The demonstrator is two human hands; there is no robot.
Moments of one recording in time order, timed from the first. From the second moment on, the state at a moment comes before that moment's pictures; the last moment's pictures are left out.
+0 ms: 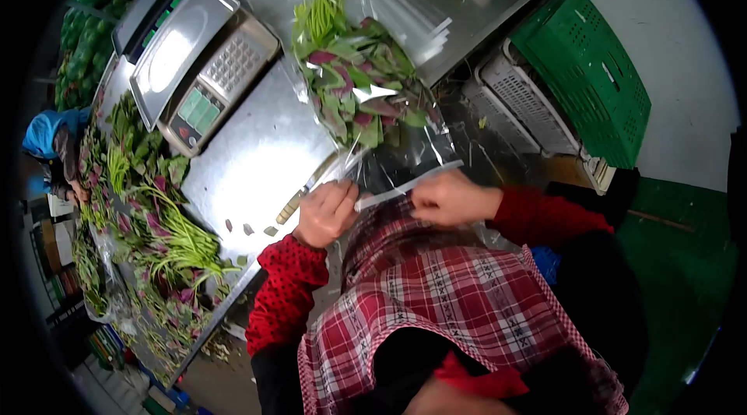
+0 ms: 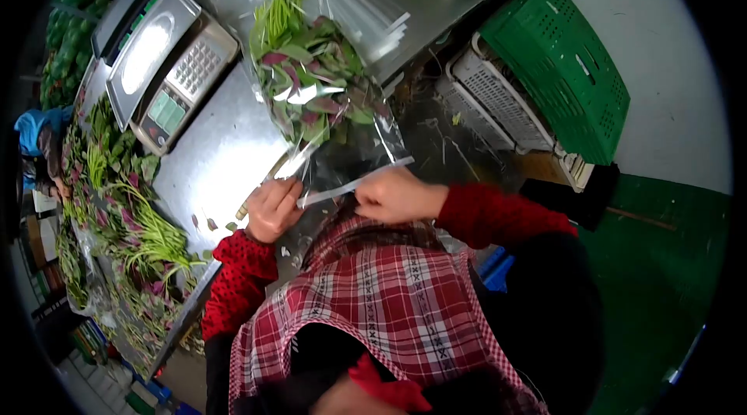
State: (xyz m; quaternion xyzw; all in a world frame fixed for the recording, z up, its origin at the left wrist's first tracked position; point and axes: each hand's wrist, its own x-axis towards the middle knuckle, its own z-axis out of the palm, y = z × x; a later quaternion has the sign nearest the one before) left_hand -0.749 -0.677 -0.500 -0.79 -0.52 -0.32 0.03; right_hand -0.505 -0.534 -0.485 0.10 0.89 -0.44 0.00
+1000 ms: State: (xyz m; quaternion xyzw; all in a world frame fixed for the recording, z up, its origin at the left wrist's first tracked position) left_hand -0.770 -0.698 -0.529 -0.78 -0.58 -0.23 -0.04; right_hand -0.488 -0.433 -0.523 -0.08 0.98 -0.14 -0.13
